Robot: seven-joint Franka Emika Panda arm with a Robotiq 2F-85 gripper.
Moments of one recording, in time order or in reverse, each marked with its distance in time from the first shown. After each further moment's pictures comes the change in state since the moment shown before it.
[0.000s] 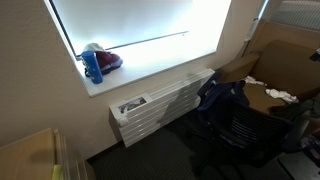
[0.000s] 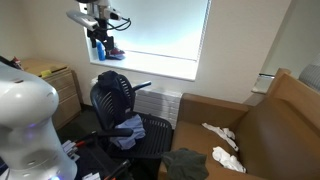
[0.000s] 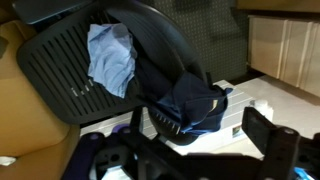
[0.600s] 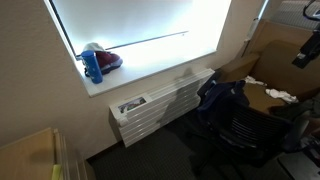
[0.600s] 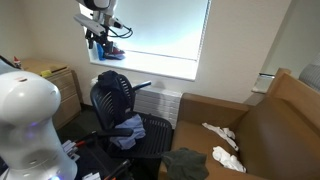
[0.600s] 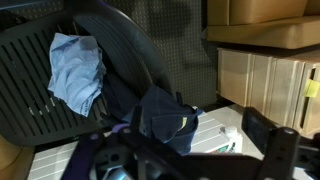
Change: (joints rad) arm 0.053 0.229 -0.016 0.147 0.098 -0.050 -0.124
